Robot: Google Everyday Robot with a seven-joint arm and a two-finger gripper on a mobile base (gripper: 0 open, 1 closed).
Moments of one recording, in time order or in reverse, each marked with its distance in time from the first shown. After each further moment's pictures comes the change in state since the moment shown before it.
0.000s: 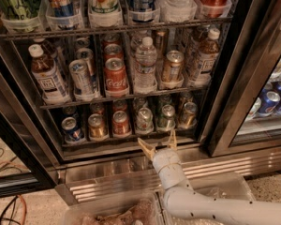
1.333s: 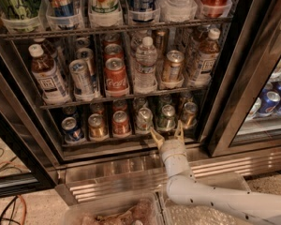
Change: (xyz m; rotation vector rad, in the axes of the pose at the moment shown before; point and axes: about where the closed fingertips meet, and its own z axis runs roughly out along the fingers) arm 0.007 -0.050 0.032 0.118 -0.009 -0.081
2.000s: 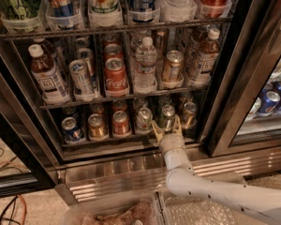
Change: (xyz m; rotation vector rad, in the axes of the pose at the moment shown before) arm -0.004 -0.001 0.024 -0.009 -0.028 -0.010
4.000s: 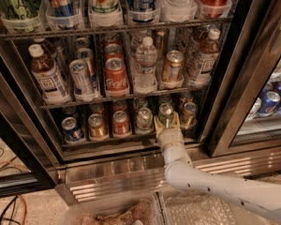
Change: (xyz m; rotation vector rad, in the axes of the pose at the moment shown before) arm -0.016 0.002 0.013 -0.013 0.040 0.079
